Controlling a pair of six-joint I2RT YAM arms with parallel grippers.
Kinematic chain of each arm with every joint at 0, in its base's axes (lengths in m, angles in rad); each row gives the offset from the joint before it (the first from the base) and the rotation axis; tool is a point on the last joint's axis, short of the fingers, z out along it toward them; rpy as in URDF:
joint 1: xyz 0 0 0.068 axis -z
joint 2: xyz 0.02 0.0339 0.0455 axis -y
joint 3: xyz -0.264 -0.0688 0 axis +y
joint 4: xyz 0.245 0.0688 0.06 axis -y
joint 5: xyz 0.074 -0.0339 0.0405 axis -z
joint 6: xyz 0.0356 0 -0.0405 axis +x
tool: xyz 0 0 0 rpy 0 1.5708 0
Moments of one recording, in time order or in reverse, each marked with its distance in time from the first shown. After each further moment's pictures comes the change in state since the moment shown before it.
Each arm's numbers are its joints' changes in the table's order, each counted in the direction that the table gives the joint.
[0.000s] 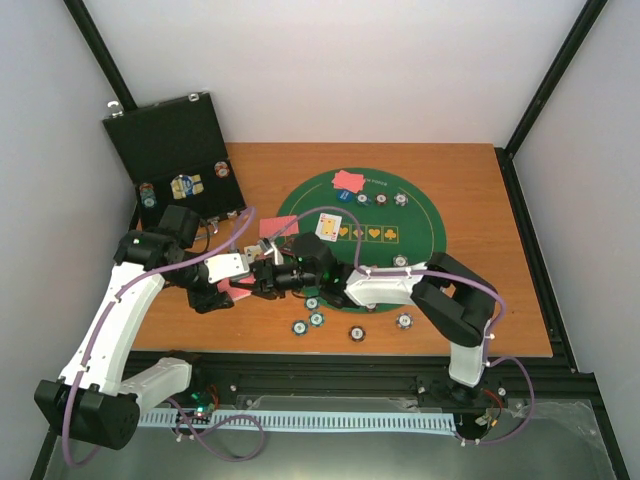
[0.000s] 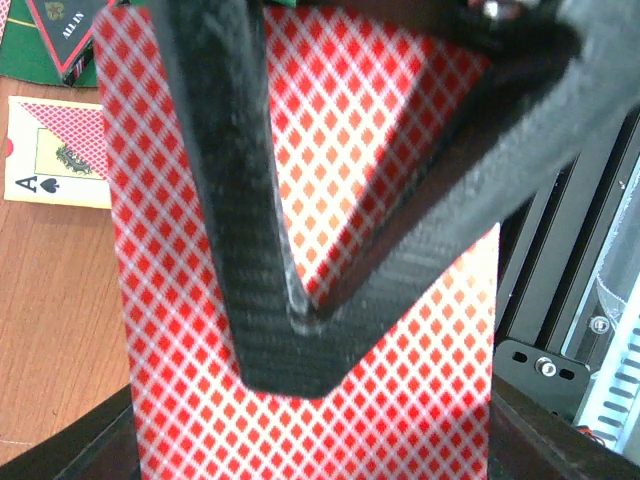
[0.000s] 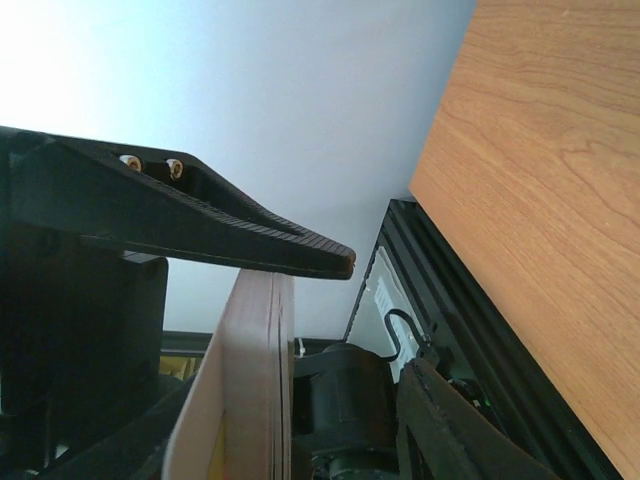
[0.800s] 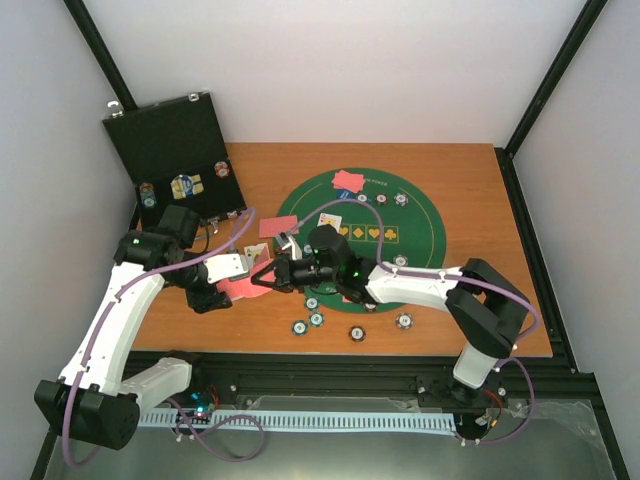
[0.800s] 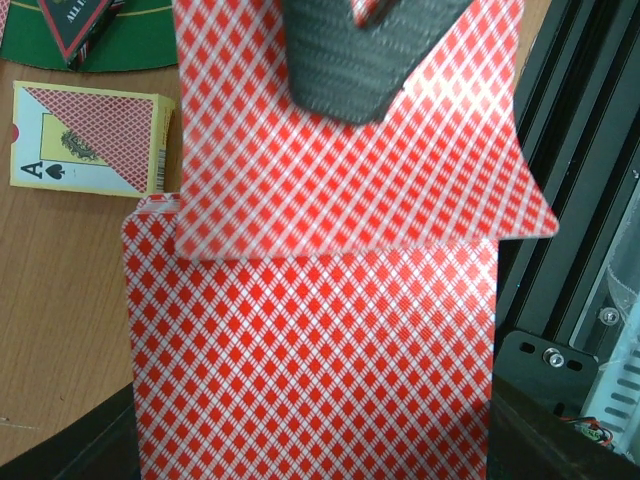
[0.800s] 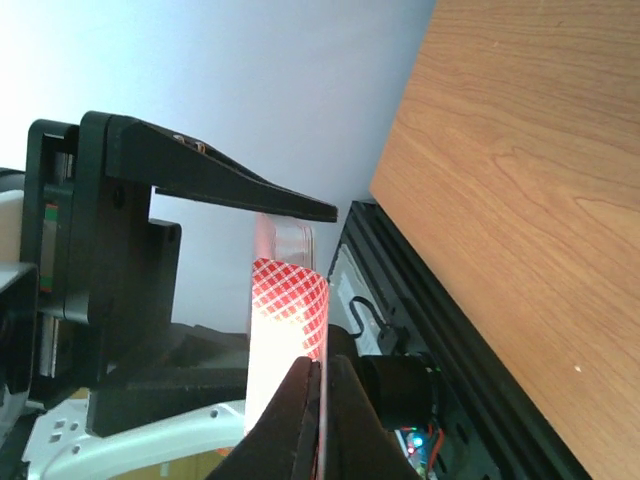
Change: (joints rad) left arm 0.000 0.000 0.000 -0.002 -0.026 0.000; right arm 0.051 0.168 0.067 -0.194 0.003 -0.113
